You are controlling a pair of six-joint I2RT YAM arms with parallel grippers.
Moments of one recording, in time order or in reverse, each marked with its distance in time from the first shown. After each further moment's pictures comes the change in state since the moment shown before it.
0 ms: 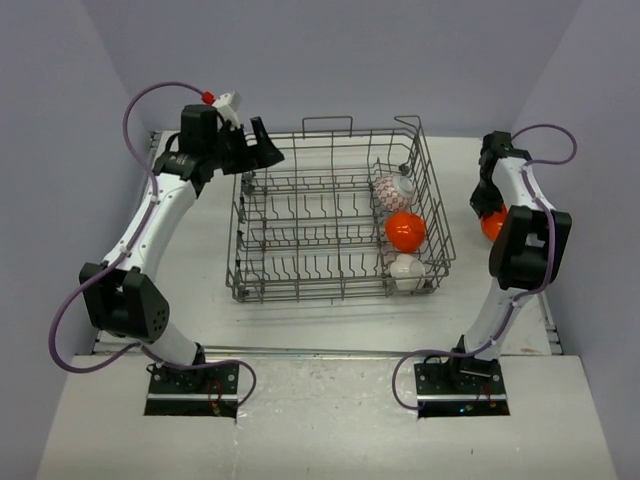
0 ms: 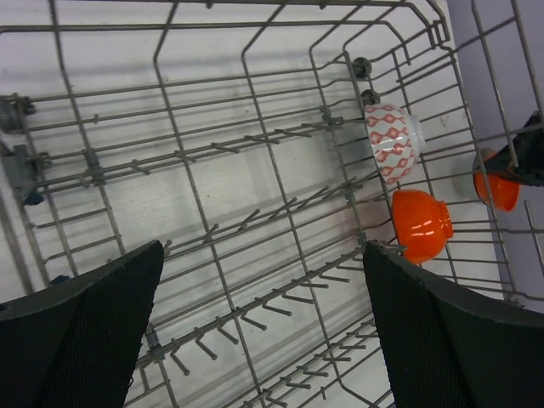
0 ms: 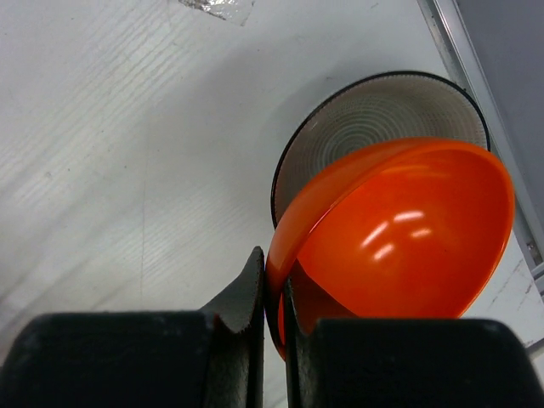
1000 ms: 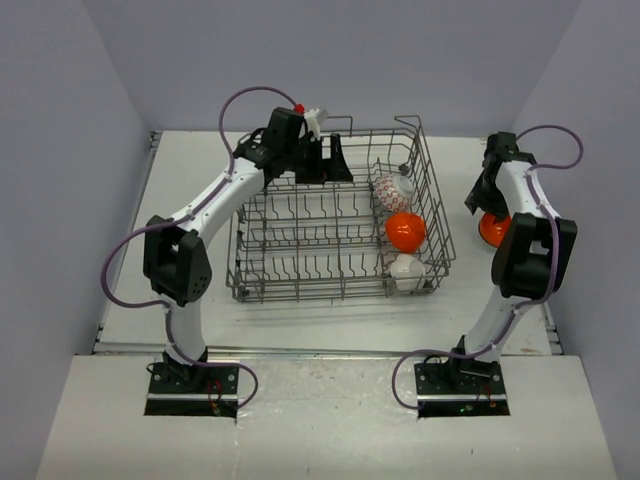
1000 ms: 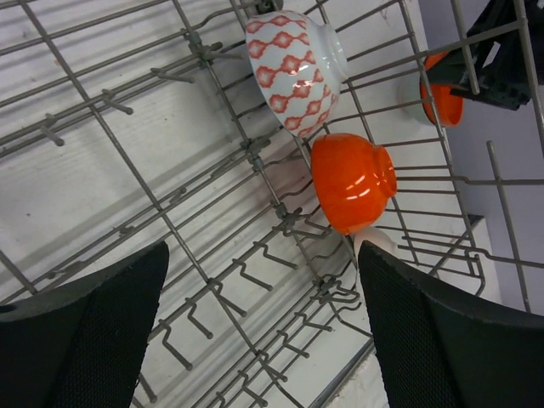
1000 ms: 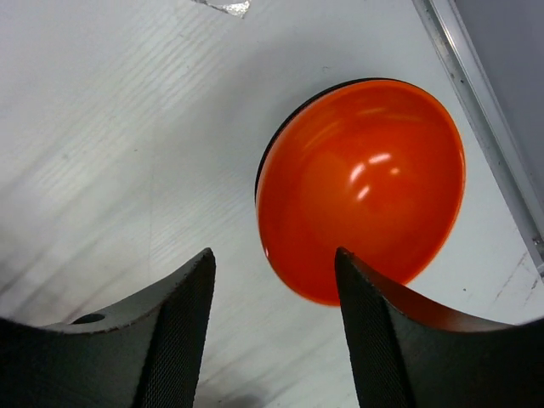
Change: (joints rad) left arm -0.298 0.359 0.283 -0.042 0.063 -0.055; right arm -0.011 -0.043 -0.063 0.031 -0.016 0.008
